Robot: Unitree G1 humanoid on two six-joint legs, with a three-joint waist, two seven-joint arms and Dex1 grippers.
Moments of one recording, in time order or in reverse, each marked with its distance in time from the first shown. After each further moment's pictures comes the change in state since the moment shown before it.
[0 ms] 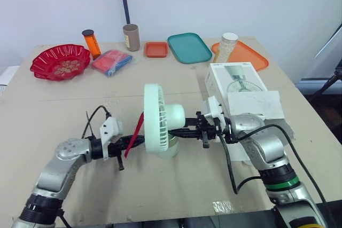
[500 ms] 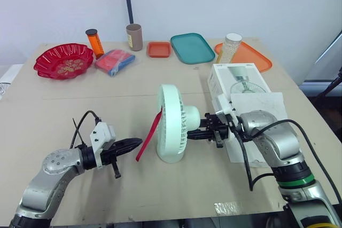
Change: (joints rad) left arm 0.137 0.013 0.048 -0.181 -0.061 0.069 0.090; right arm -0.013 -0.086 -0.035 0.004 0.076 0.098 0.072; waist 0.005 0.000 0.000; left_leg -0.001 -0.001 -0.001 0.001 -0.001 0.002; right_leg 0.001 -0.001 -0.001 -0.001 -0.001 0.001
